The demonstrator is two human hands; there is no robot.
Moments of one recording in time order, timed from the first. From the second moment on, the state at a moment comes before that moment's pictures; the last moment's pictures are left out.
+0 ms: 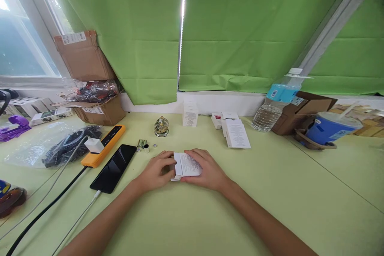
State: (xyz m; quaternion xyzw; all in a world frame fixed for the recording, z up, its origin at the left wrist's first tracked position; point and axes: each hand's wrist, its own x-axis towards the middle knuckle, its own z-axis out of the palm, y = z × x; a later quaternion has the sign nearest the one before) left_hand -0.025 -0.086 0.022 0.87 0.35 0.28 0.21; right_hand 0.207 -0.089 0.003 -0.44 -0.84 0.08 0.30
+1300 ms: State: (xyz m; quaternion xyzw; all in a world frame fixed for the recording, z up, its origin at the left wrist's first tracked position) left_hand -0.009 -0.081 -0.002 0.75 0.36 0.39 0.39; right_hand 0.184 -0.102 0.008 -0.43 -0.84 0.10 0.31
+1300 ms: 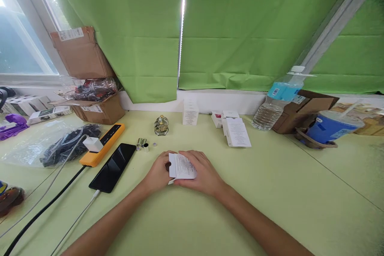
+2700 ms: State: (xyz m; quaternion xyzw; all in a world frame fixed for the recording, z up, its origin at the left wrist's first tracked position) left_hand -0.005 -0.084 0.003 0.75 0.35 0.40 0.39; right_hand 0.189 -0.107 0.029 -0.34 -0.91 0.02 0.23
